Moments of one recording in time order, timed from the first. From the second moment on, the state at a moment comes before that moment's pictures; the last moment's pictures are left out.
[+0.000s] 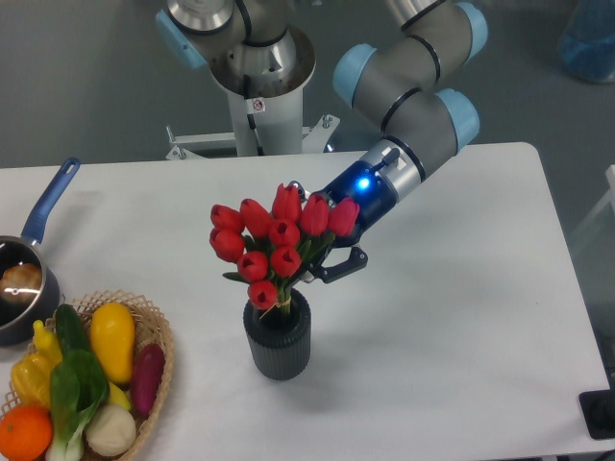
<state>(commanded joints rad) 2.69 -1.83 -1.84 -1.06 0.11 1.46</state>
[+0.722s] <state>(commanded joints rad) 2.73 -1.80 -1.78 -1.06 0.08 1.34</state>
